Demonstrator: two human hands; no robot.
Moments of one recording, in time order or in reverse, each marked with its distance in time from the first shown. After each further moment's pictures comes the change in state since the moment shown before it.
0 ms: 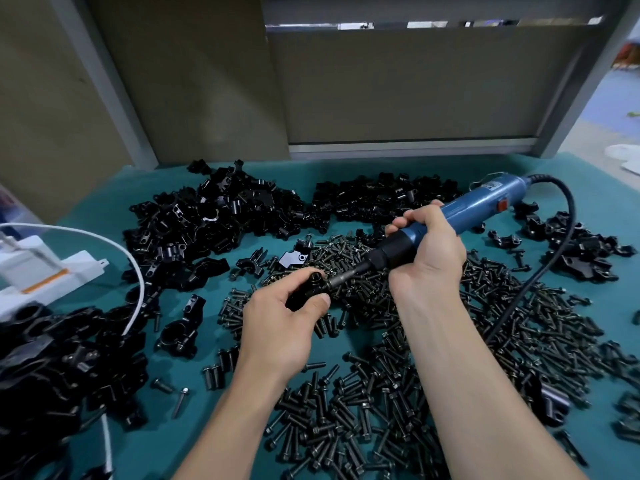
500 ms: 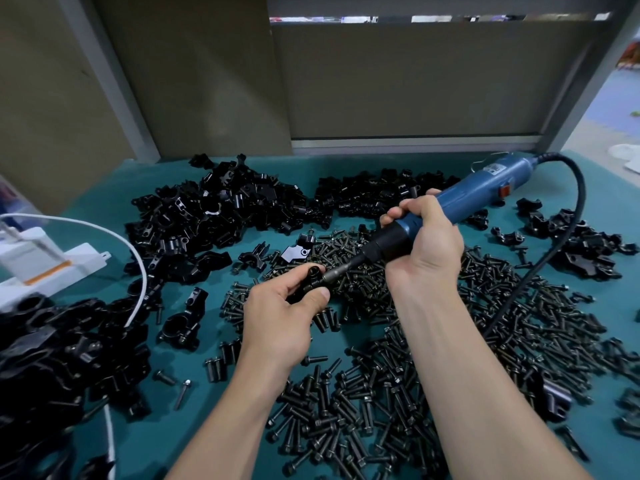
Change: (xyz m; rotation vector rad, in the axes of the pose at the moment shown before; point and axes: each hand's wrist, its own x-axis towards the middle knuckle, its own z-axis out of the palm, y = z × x) left_hand -0.001 -0.002 0.002 -0.114 0.049 -0.028; right_hand -0.008 0.006 0.005 -0.001 -0.104 -0.002
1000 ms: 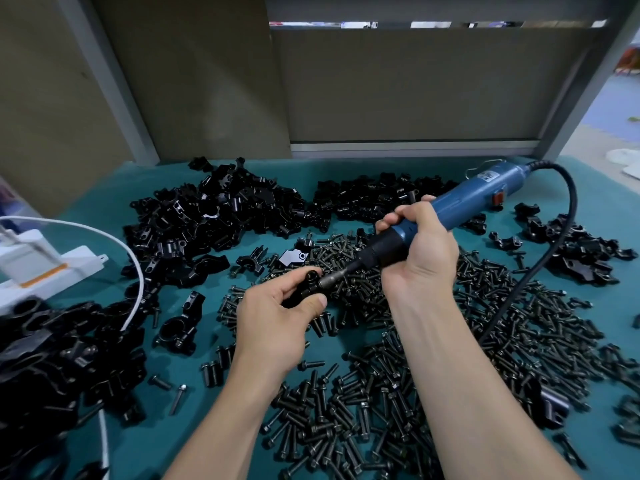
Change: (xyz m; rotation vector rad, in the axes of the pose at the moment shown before) left_hand -0.002 0.005 -0.002 0.026 -0.010 -0.018; right_hand -0.002 0.000 -0.001 0.015 -0.004 0.023
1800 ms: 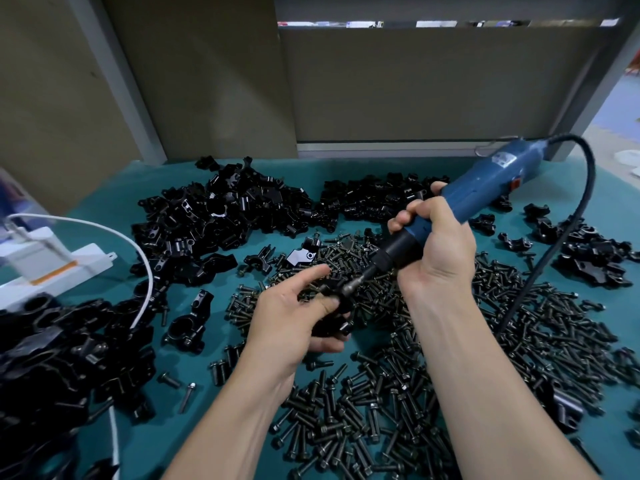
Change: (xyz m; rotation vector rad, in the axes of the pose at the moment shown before) left_hand -0.005 0.018 -0.004 -0.294 -0.160 -0.306; right_hand 0.002 -0.007 0.001 -0.059 -0.116 -0.010
